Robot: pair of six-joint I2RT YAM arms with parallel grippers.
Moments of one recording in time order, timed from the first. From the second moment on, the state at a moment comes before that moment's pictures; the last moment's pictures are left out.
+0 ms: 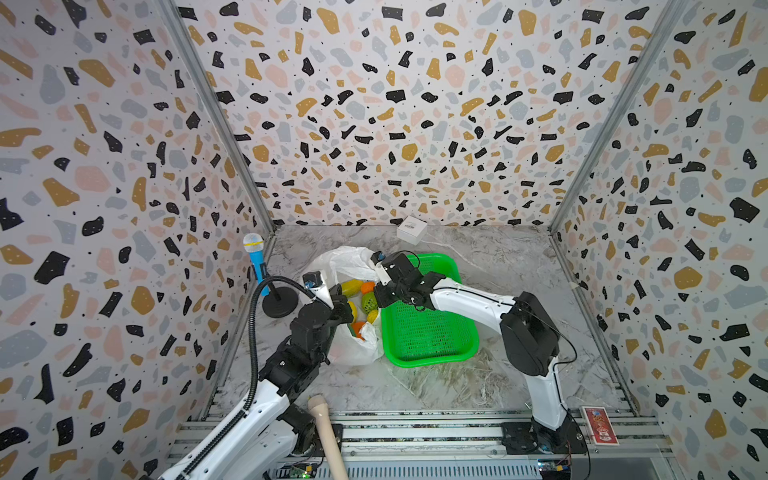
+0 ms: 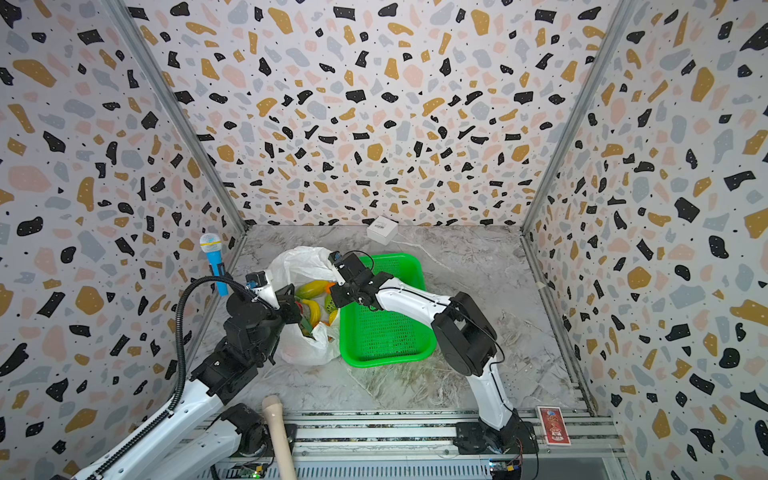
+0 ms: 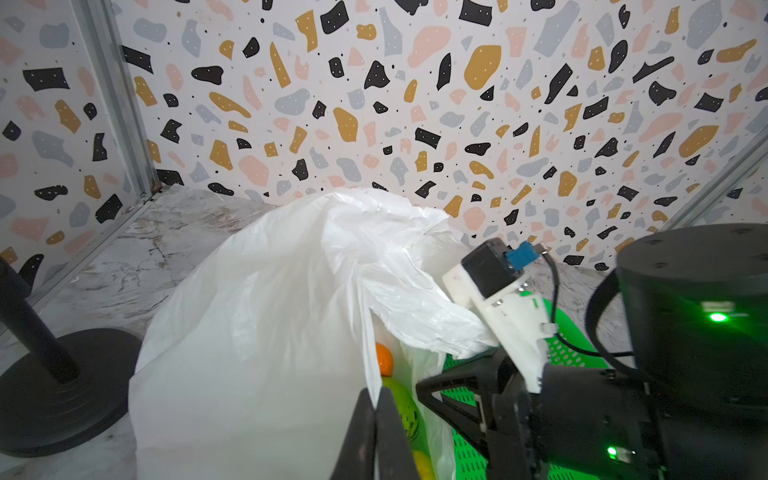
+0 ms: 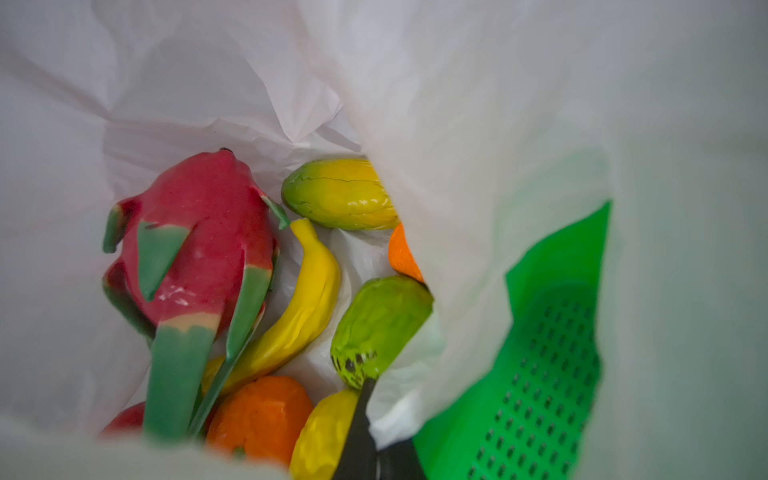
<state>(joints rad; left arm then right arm) -0.52 0.73 0.58 -0.07 -0.38 -0.37 0.87 2.01 1.61 -0.32 -0.09 0.25</state>
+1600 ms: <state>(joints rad) -0.44 1.19 1.06 -0.41 -0.05 -0.31 0.61 1.52 1.52 -0.42 -0.41 0.27</state>
